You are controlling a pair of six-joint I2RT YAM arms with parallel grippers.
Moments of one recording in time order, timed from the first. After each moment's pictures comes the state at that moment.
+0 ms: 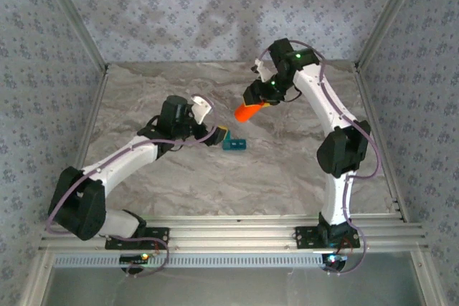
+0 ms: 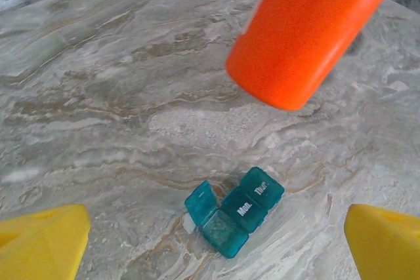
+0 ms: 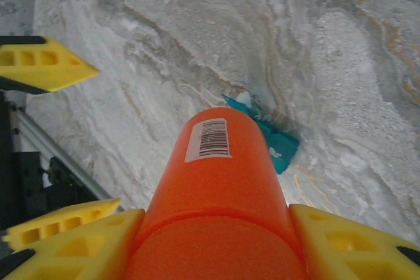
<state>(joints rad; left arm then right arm) -0.54 1.38 0.90 -0.06 0.34 0.08 0.36 2.00 2.10 -1.35 -0.57 0.07</state>
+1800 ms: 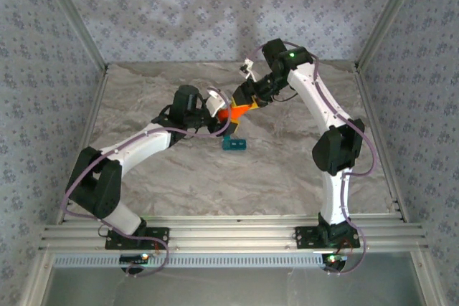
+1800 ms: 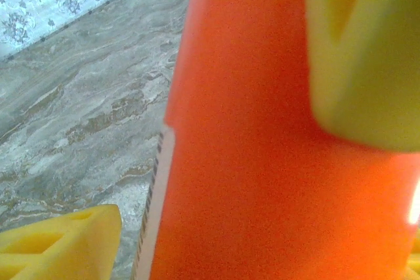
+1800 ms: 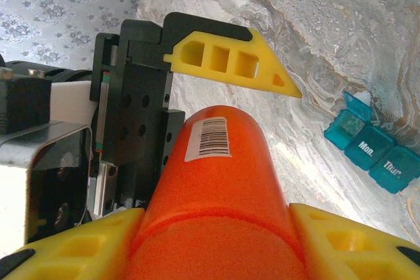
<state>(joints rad) -0.56 1.56 1.05 0.05 0.53 0.17 0.40 2.03 2.16 -1.40 -0.84 0.01</state>
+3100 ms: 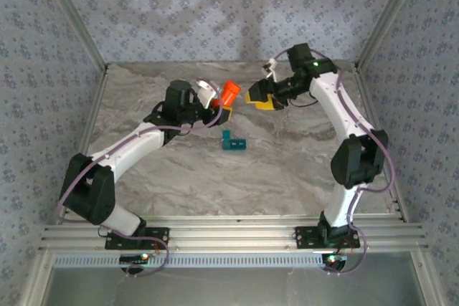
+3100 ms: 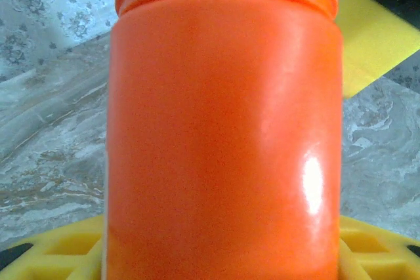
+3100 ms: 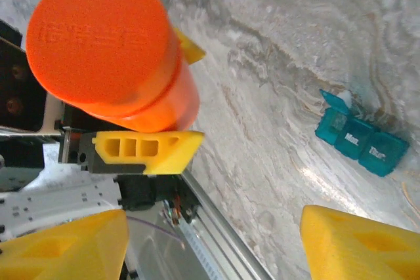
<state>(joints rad) -0.53 1.50 1.07 0.01 0.44 0.02 0.25 1.79 1.79 -1.12 -0.93 0.18</state>
